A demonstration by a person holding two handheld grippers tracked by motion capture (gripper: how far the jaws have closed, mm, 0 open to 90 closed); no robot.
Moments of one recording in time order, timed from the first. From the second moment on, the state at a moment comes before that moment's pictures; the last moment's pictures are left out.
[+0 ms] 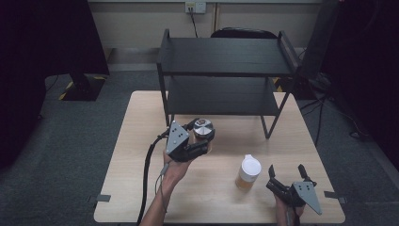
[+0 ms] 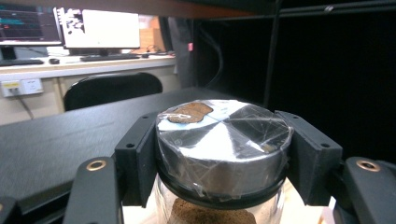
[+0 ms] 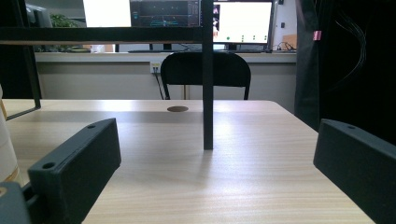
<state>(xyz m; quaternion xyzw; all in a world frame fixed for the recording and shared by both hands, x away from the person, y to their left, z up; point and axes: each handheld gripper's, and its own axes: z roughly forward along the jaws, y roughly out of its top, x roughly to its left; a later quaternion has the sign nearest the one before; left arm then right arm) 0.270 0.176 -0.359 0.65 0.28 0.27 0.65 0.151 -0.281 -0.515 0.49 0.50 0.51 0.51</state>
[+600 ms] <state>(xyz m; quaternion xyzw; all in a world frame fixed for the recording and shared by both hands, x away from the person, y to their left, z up) 0.293 0.196 -0.294 0.67 0.23 0.25 0.66 0.151 -0.281 -0.515 0.49 0.50 0.51 0.51</state>
